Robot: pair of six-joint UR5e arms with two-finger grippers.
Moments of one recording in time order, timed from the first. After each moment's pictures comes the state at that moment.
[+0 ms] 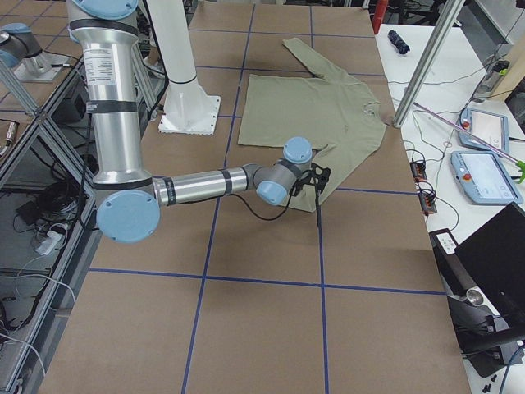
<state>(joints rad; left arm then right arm) -1.53 -1.54 -1.71 -1.84 -2.44 -0.09 0.99 -1.39 1.61 -0.84 2.31 1.47</state>
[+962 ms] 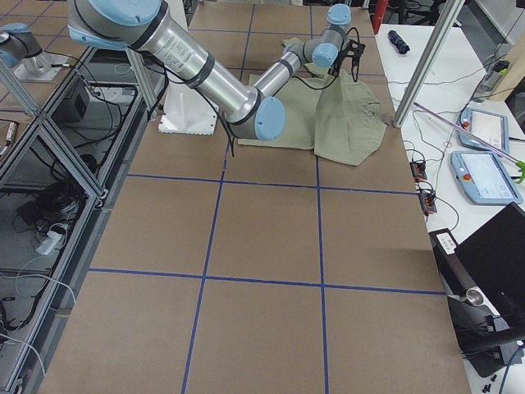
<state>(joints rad) -1.53 -1.54 -1.72 -1.87 -2.45 -0.09 0.78 -0.44 1.15 -1.20 2.07 1.62</state>
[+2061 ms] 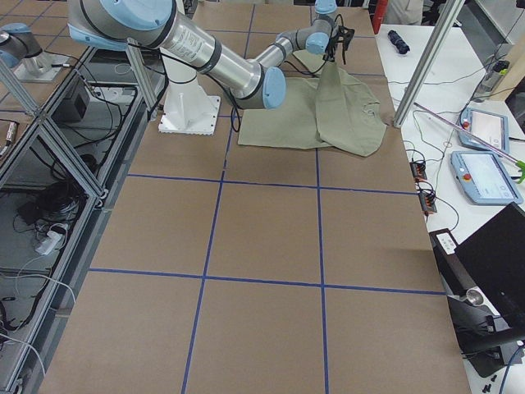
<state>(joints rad) -1.53 -1.54 -1.72 -1.95 -2.45 -0.09 0.62 -0.26 0.89 -1.04 1.82 1.73</state>
